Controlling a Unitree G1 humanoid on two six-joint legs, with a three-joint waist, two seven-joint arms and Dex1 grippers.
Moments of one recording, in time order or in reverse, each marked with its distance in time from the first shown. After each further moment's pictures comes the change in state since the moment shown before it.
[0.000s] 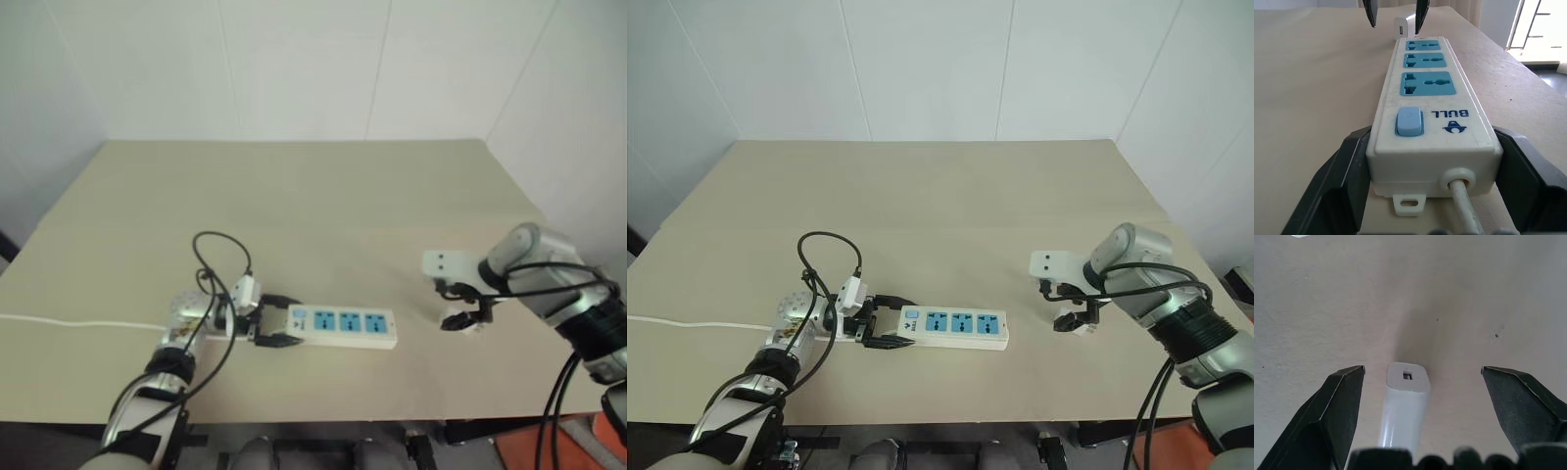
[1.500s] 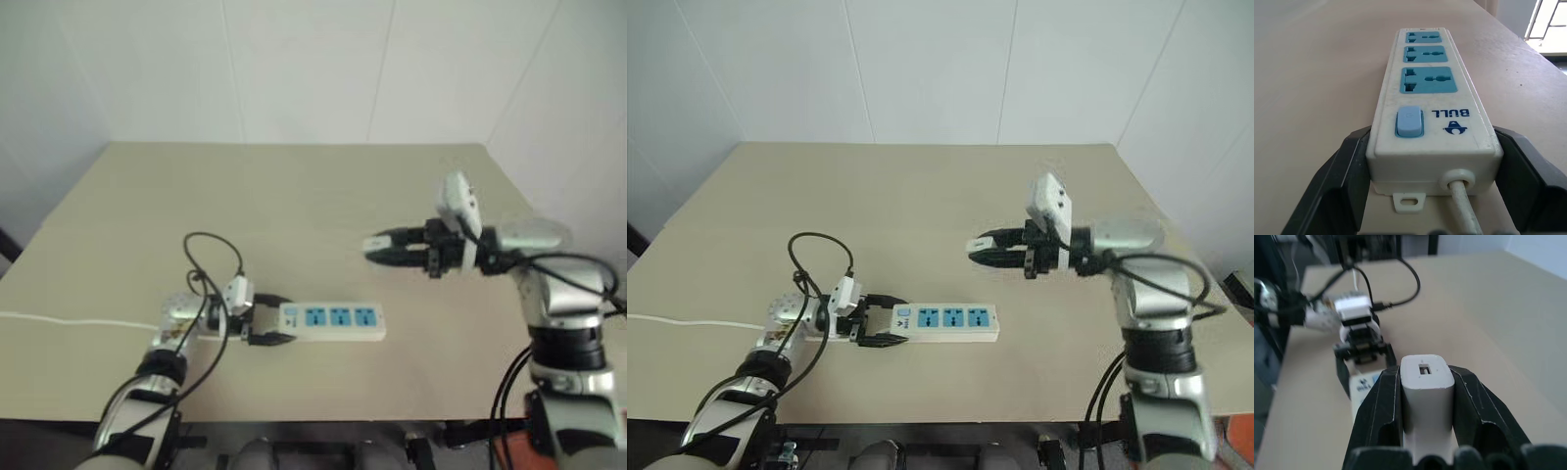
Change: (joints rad) left arm 0.030 0.046 0.019 -0.013 0.026 -0.007 0.057; right arm 0.191 0.468 -0.683 -0.180 0.589 -0.059 -0.116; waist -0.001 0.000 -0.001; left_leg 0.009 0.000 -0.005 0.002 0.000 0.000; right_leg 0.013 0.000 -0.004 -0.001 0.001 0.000
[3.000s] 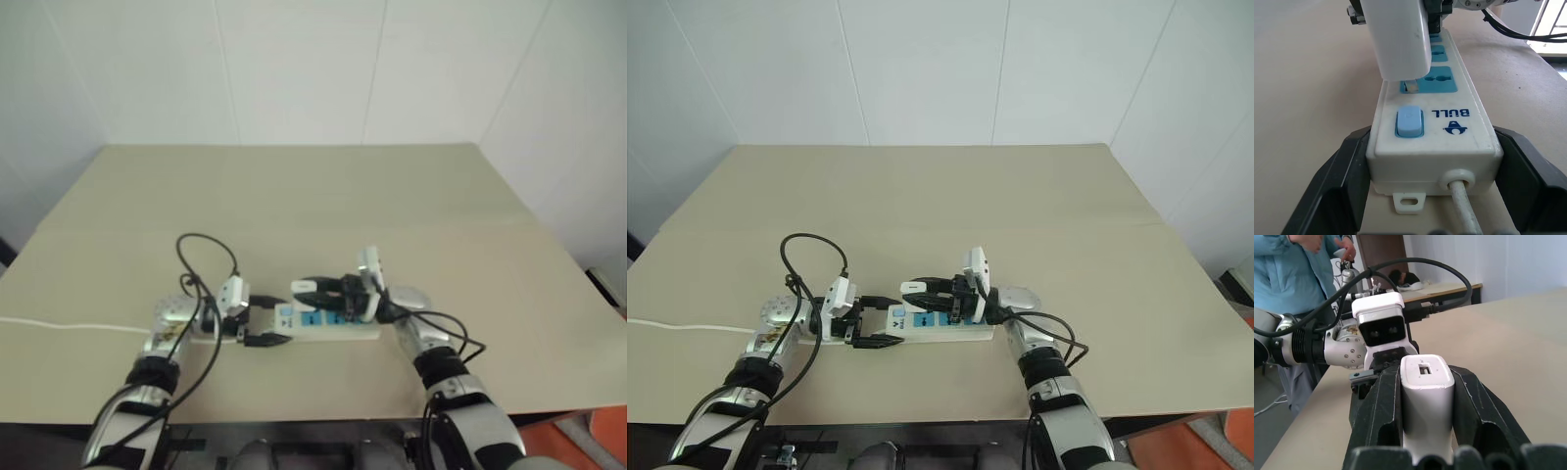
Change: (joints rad) left arm 0.051 0.024 0.002 -0.122 -0.002 0.110 0.014; right arm -0.027 0.380 0.184 0.724 0.000 -0.684 0.041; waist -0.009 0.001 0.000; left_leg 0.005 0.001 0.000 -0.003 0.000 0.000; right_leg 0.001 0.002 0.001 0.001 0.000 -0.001
